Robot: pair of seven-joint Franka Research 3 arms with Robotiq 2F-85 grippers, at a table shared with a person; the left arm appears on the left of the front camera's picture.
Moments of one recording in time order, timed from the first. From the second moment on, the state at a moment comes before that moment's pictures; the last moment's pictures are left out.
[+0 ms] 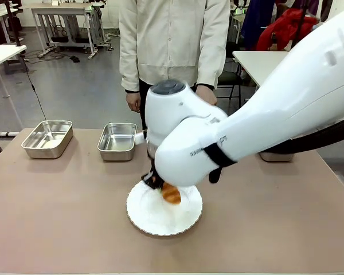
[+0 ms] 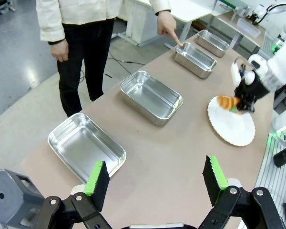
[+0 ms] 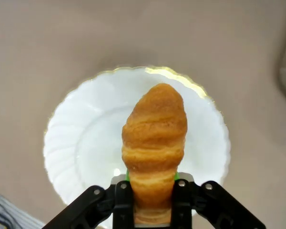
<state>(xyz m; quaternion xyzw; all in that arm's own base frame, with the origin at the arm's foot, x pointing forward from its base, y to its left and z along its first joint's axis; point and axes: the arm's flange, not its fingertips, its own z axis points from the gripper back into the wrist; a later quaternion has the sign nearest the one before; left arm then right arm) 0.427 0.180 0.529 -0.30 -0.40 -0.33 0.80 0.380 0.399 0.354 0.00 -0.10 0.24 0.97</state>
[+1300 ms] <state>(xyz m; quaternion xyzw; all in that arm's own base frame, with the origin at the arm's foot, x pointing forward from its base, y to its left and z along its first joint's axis) 0.427 0.180 0.529 -0.30 -0.40 -0.33 0.80 0.566 0.263 0.397 -0.01 -0.13 0.06 0.99</state>
